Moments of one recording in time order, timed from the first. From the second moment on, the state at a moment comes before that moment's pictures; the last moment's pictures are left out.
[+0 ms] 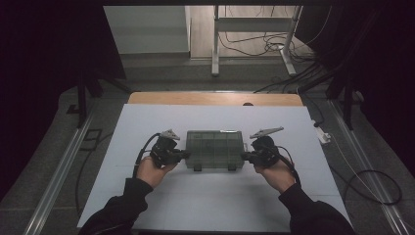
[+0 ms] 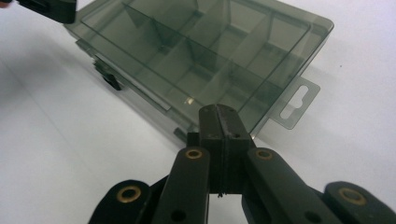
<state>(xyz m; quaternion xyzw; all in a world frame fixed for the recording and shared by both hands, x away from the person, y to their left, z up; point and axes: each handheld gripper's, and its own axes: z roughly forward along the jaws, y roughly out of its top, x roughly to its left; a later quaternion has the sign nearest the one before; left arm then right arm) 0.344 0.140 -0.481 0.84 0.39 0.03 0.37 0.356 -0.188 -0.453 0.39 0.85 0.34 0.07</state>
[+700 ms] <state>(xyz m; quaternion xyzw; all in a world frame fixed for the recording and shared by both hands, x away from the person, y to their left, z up) 0.348 0.140 -0.491 0.84 0.39 0.01 0.37 0.361 -0.182 -0.469 0.39 0.86 0.31 0.08</state>
